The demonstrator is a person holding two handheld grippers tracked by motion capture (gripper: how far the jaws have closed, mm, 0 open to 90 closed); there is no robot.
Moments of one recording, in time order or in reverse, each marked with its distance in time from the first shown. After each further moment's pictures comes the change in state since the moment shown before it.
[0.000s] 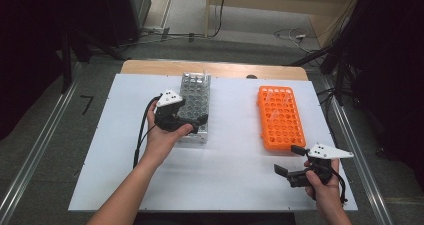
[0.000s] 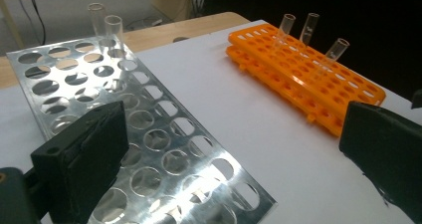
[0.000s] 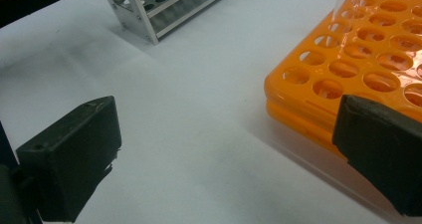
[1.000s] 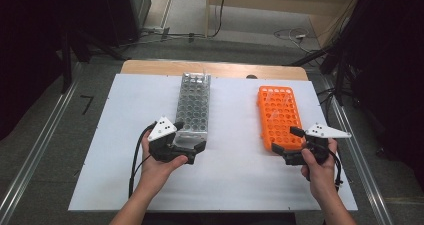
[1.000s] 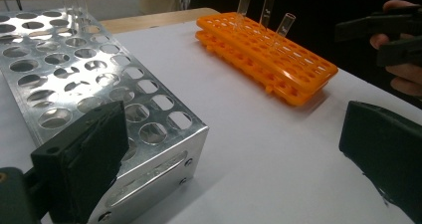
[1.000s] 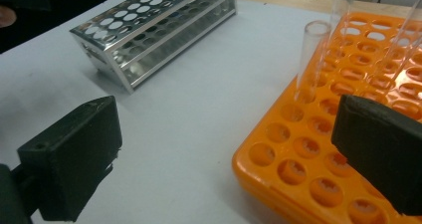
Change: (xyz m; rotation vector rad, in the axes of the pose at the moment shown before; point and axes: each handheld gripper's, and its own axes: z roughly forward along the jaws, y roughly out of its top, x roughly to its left) left arm -0.035 -0.045 -0.036 -0.038 -0.029 -0.010; right arm -0.014 0.048 0.016 -0.049 -0.067 0.009
